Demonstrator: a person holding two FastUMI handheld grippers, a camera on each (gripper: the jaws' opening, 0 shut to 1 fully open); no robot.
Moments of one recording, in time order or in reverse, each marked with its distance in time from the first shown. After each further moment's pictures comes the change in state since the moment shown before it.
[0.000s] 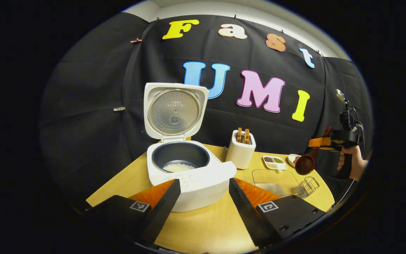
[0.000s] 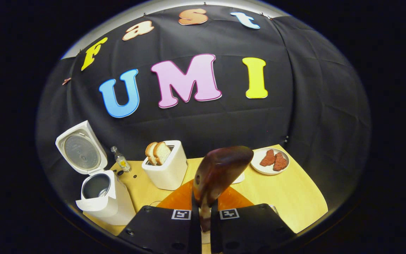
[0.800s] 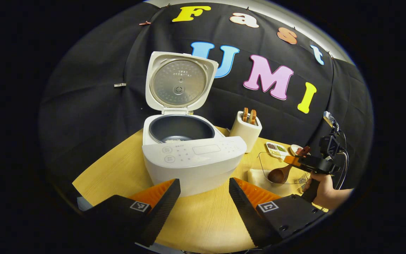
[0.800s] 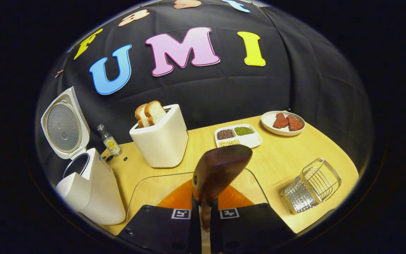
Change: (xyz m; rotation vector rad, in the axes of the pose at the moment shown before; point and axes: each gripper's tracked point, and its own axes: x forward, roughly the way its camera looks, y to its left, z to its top) left arm 0.020 0.011 -0.069 -0.078 0.131 -0.009; right arm 0.049 0.038 -0.142 0.133 0.102 -0.063
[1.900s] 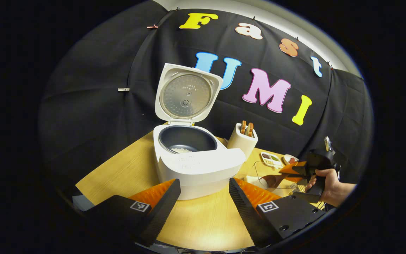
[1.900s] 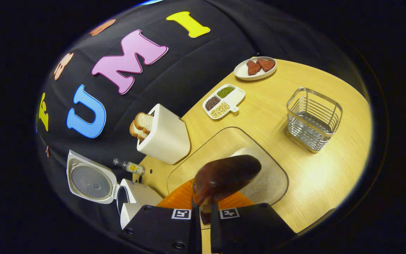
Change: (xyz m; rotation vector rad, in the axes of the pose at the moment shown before) left arm -0.040 0.024 0.031 -0.067 -0.085 -0.061; right arm -0.052 -0.015 -0.002 0.568 0.189 -0.045
